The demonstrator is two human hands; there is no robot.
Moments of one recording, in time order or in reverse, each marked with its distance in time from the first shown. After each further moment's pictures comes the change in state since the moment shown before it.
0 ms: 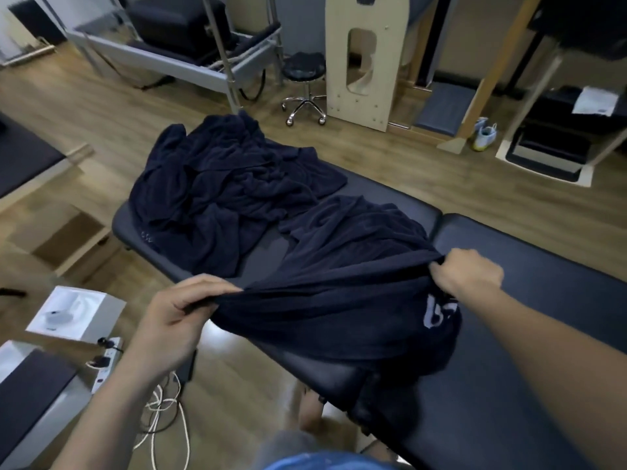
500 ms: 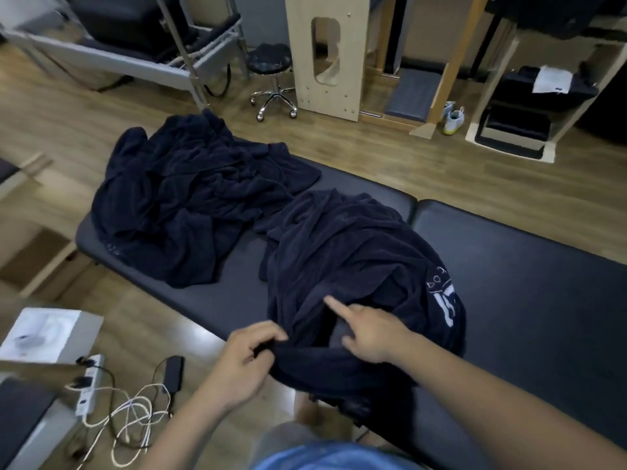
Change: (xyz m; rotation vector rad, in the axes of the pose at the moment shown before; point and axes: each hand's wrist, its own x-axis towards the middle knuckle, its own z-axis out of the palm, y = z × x) left_hand -0.014 -0.031 0.094 0.013 -0.310 -0.078; right_hand -0.085 -0.062 0.066 0.110 -0.403 -0.688
